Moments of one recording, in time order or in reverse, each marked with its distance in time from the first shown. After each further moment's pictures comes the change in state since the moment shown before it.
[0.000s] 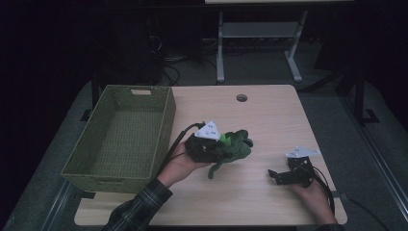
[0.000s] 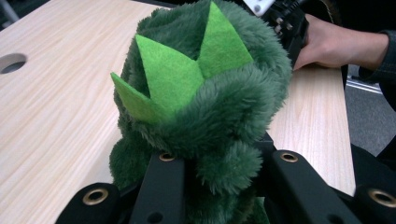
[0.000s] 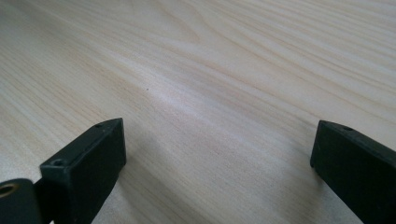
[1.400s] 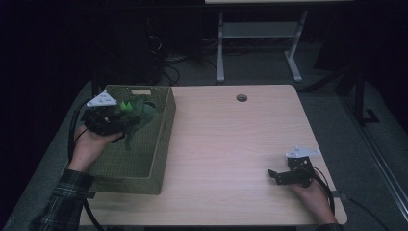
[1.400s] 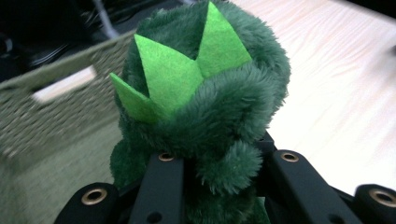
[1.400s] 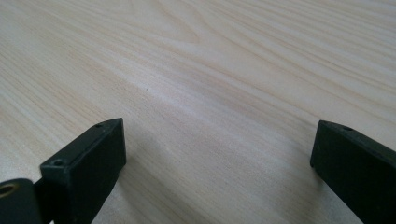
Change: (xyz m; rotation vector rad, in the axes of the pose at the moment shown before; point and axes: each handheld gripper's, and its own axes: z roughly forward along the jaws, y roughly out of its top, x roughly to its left) left arm 0.097 -0.085 -0.198 0.021 0.484 -0.281; right arm 0.000 0.000 0.000 -0.001 0.000 0.000
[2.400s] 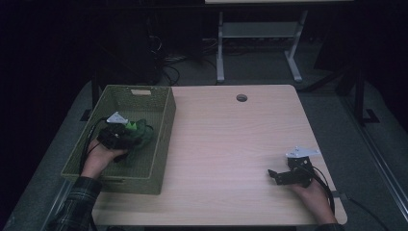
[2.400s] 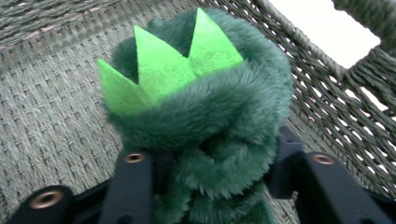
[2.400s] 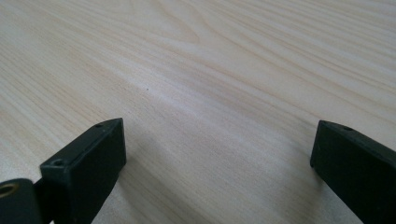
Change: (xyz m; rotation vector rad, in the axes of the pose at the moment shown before) left arm 0.016 -0.063 0.059 0.203 0.016 -0.045; right arm 0.000 0.000 0.000 0.000 0.000 -0.002
